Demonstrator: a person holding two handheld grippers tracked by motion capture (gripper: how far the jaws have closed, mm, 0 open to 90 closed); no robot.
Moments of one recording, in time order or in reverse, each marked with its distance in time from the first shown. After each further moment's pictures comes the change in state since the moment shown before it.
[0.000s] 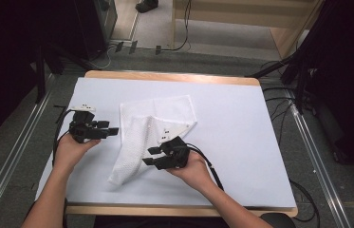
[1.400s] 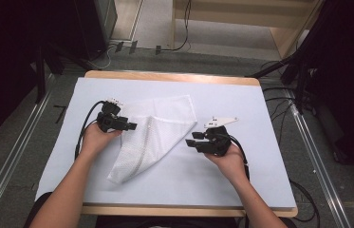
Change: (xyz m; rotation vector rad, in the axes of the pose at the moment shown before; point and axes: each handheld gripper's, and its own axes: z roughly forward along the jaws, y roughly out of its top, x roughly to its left) left arm 0.007 0.028 0.081 0.139 0.024 0.032; right arm -0.077 -0.050 -0.079 -0.050 -0.263 0.173
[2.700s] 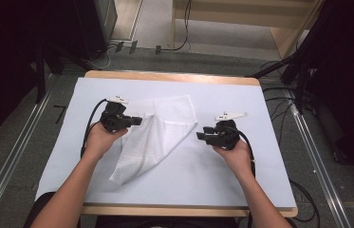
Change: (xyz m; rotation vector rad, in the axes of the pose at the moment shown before) left arm -0.057 0.018 -0.033 -0.120 -0.089 0.094; right arm -0.034 -0.004 -0.008 0.007 -0.098 0.100
